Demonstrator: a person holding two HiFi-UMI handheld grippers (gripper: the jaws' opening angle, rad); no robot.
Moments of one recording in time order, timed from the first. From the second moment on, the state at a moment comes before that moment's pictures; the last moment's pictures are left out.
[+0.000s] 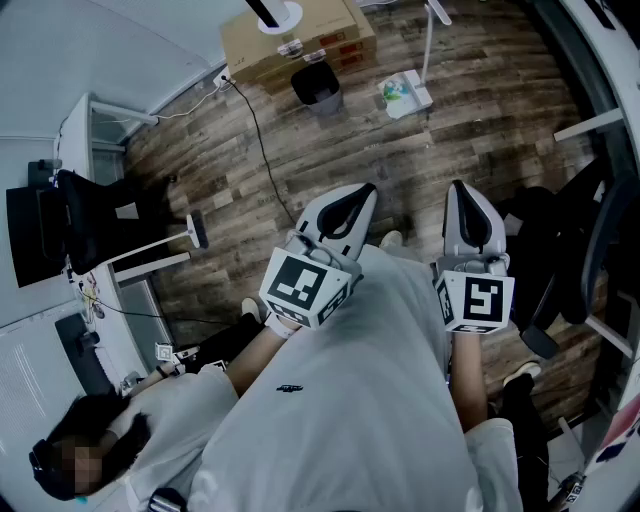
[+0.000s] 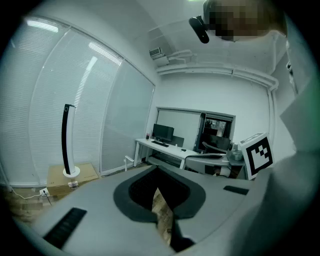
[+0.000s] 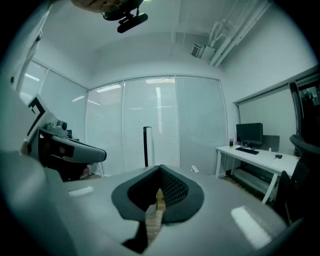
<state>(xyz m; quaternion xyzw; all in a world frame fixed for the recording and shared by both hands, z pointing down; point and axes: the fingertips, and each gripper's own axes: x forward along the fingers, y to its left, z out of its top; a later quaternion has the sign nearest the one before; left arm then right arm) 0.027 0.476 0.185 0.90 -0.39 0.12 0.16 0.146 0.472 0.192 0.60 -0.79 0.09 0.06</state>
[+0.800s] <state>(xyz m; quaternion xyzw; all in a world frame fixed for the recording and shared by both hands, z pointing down) 0.048 0.478 0.192 0.88 -0.42 0.14 0.16 0.180 0.500 0.212 0.56 -0.82 0.12 0.03</state>
